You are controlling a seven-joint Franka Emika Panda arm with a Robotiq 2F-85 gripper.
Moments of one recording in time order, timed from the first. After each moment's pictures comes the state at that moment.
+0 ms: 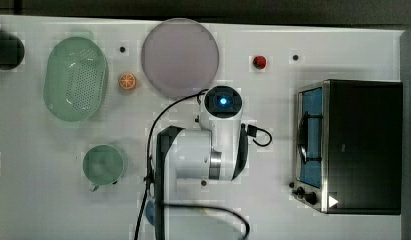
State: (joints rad) arm 0.11 0.27 -0.14 -2.26 0.03 0.71 0.14
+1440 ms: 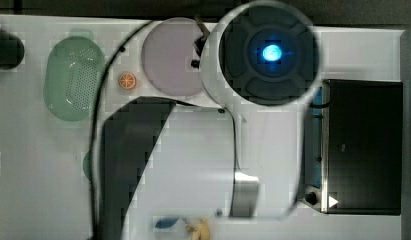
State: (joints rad) arm 0.10 -0.02 -0.13 -1.67 0.03 0.25 0.15
